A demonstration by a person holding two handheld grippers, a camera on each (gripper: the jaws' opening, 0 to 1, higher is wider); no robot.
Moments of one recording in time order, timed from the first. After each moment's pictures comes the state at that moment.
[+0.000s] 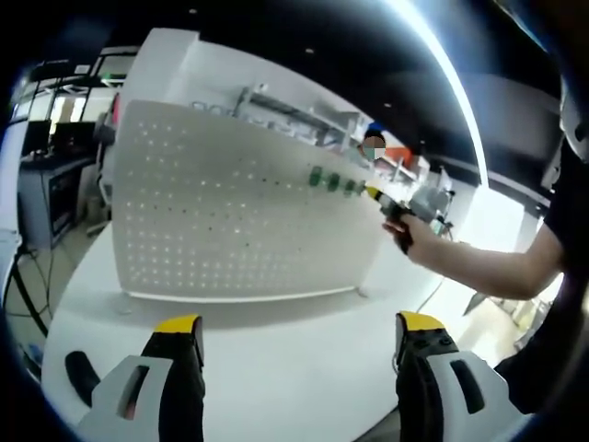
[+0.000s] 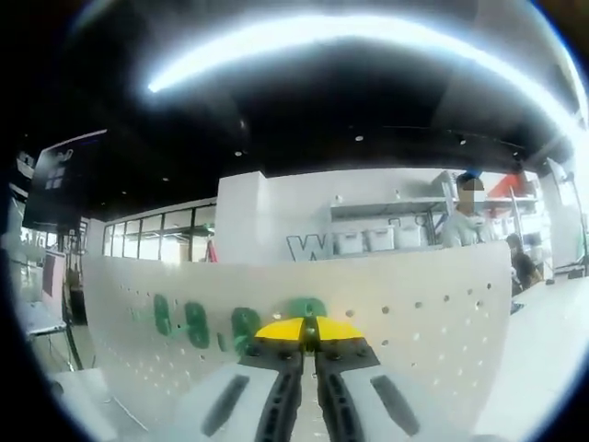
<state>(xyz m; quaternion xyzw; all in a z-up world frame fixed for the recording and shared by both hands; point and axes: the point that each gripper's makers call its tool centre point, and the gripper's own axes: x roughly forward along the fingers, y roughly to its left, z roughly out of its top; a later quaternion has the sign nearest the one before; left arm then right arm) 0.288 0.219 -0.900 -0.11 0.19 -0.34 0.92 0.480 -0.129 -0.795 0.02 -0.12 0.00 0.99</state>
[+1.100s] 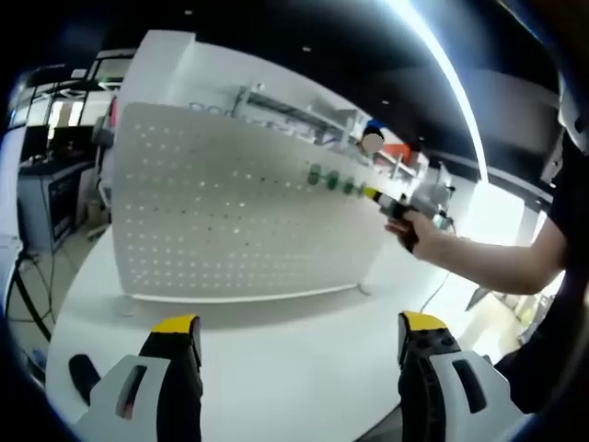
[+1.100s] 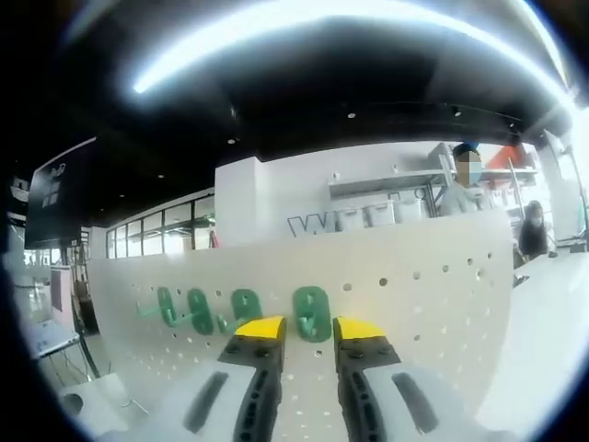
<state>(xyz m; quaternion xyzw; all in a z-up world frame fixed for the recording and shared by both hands) 0.287 0.219 -0.903 -0.09 0.19 -0.34 0.92 0.468 -0.126 -0.811 0.06 -0.07 0.01 1.00</state>
